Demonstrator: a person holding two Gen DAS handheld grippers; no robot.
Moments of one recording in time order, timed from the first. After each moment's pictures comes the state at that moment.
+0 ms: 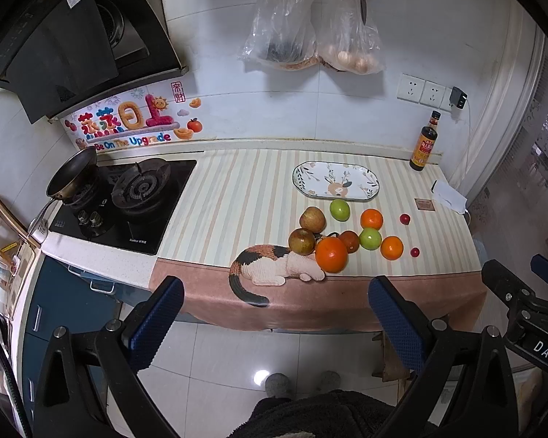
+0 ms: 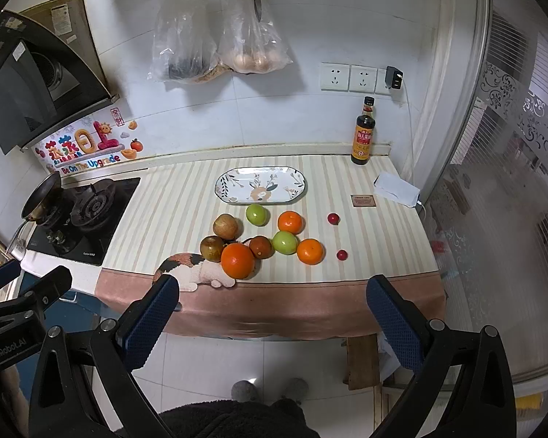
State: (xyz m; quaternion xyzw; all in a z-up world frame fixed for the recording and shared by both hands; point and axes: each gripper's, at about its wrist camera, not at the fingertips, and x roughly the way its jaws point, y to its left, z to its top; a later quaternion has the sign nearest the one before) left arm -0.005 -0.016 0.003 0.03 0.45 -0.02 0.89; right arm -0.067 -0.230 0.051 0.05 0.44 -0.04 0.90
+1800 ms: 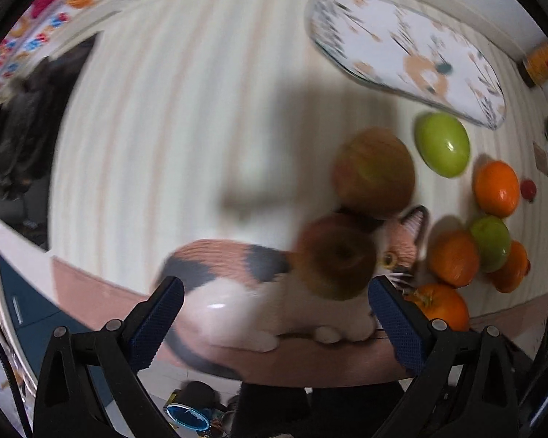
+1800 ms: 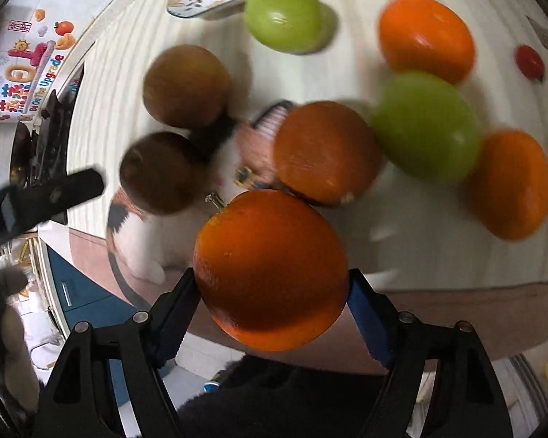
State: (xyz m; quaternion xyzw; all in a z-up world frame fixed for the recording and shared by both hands) left arm 0.292 -0.046 -0.322 0.03 0.72 -0.02 0.70; right arm 0.198 -0.198 -0.367 0.17 0.72 0.08 0.67
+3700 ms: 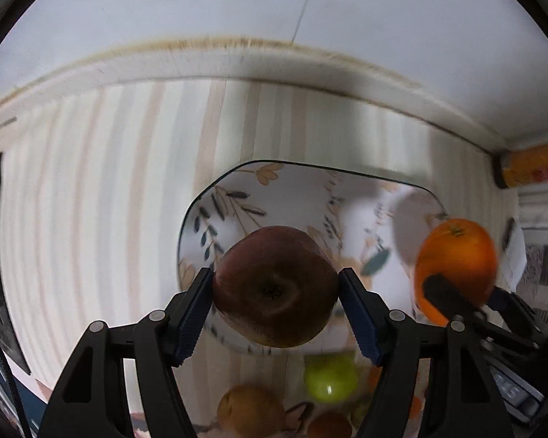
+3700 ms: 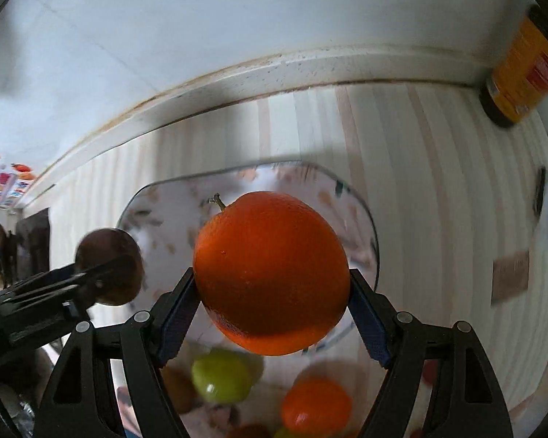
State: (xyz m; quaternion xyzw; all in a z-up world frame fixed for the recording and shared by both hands) left arm 0.495 -0.084 -0.304 -0.04 0.70 -0.08 0.70; right arm 0.458 -0.272 -0.302 0.15 0.65 -0.01 0.75
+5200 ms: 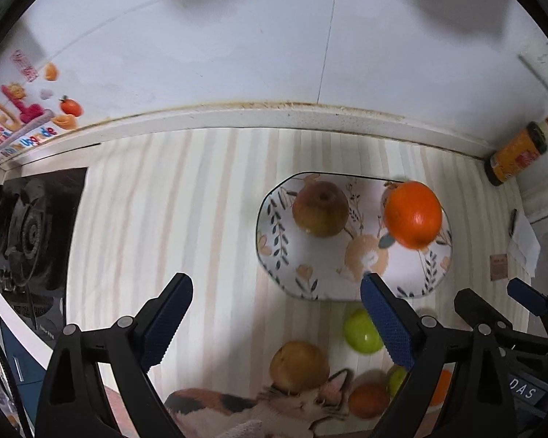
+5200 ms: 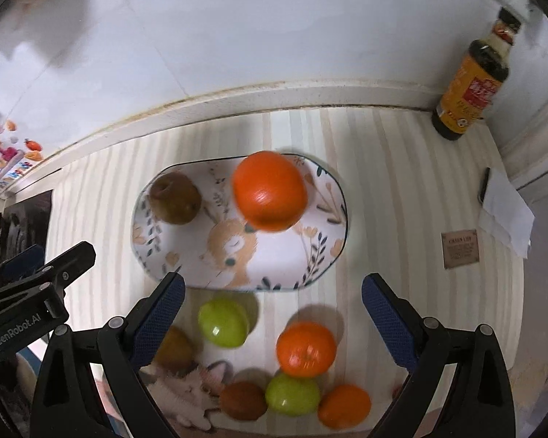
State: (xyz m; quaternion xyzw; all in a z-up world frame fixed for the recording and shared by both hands) left arm 0.386 -0.055 -0.190 0.02 0.59 -0.03 0.80; right arm 0.353 -0.254 -0.198 0.10 0.61 -0.04 0.79
